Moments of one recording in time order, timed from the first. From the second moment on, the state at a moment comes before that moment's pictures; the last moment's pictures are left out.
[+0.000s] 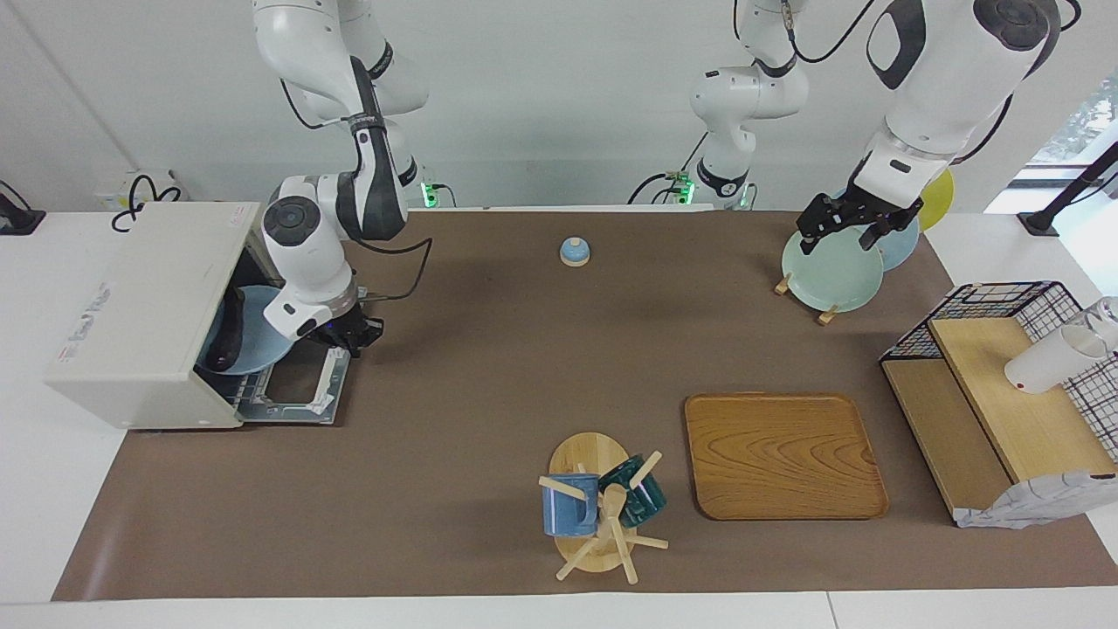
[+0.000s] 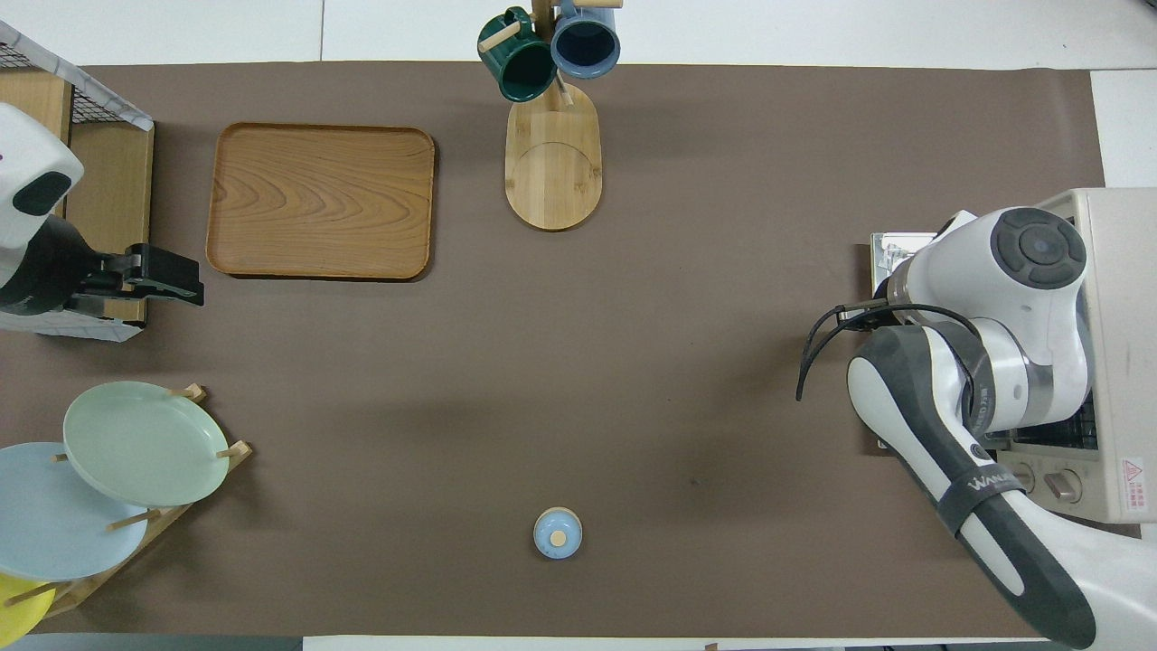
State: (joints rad) left arm -0.02 -0.04 -0.11 -1.68 -0.04 1.60 -0.14; right arm 0.21 0.13 -0.12 -2.11 -0.06 2.19 0.04
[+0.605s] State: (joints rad) left arm -0.02 -0.04 -0.11 -1.68 -0.04 1.60 -0.14; right arm 0.14 0.10 -0.14 -2.03 -0.08 2.00 0.05
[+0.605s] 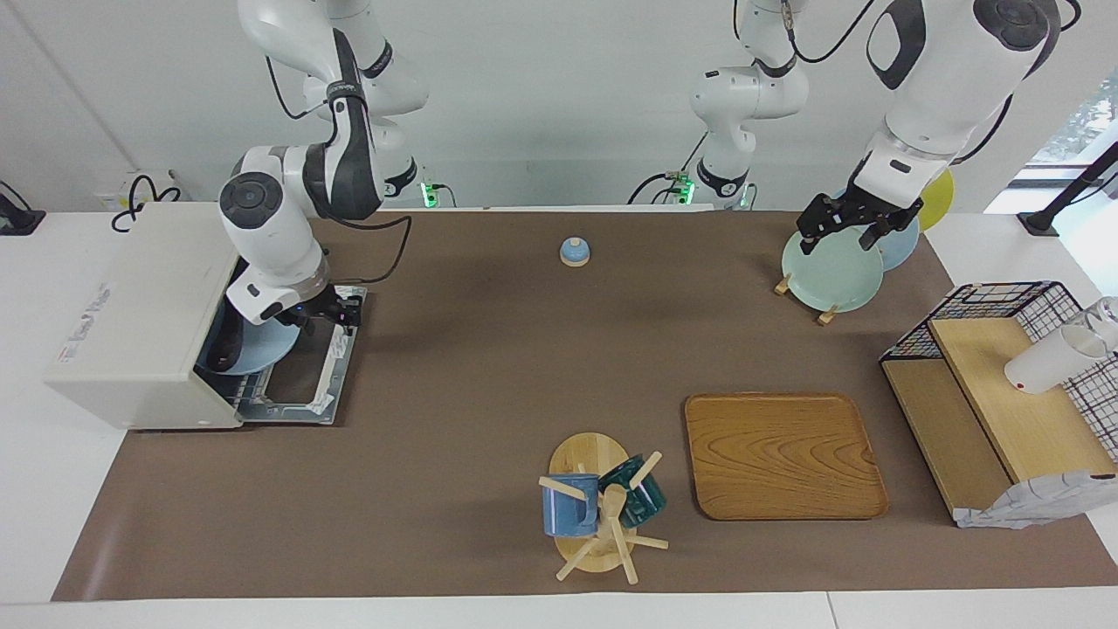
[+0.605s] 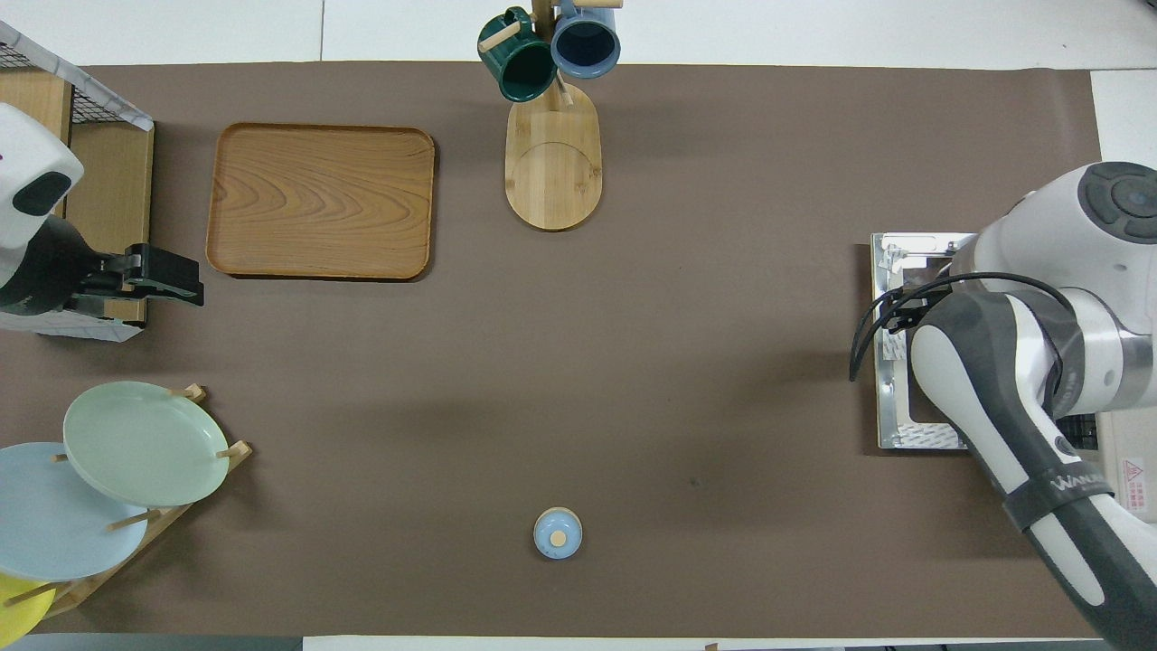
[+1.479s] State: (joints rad) left arm -0.02 -0.04 -0.11 -1.68 -0.04 1.60 -0.14; right arm 0.06 0.07 -0.14 -2.10 -0.10 2.04 -0.11
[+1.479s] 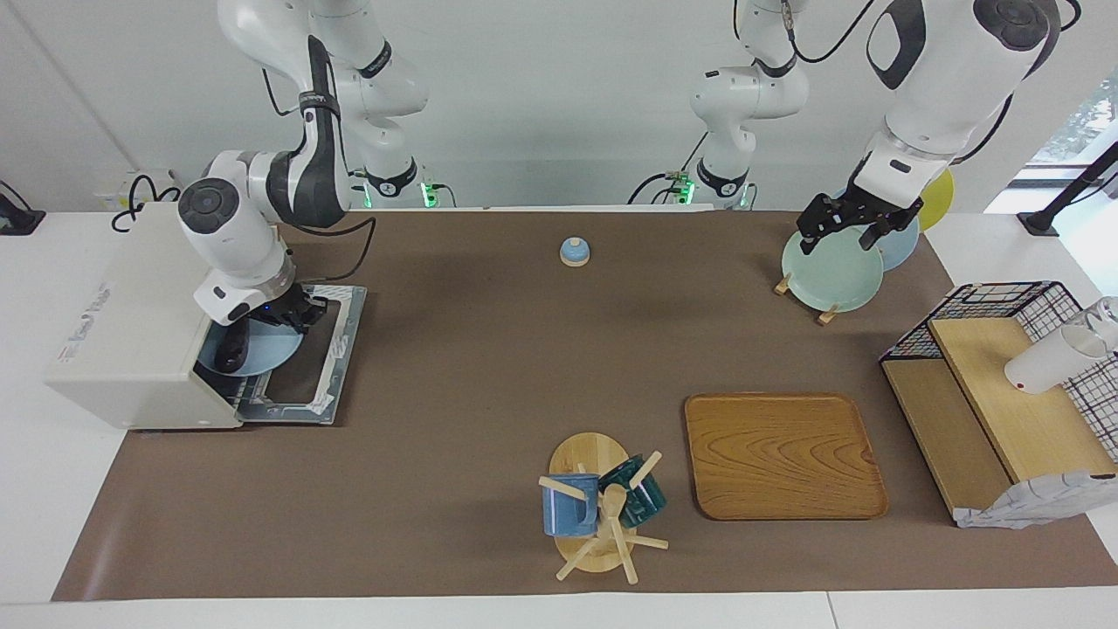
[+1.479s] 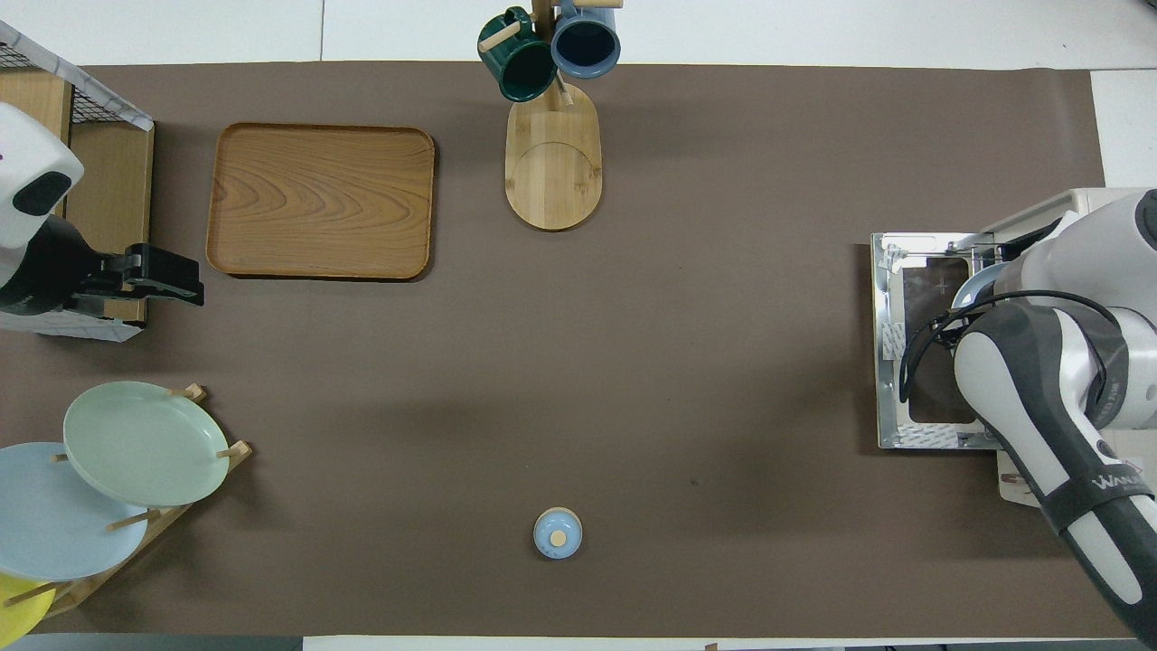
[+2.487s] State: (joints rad) left arm -0.02 -0.04 -0.11 -1.68 -0.04 1.60 -0.14; right arm 0.83 0.29 -0.11 -1.63 -0.12 1.75 0.57
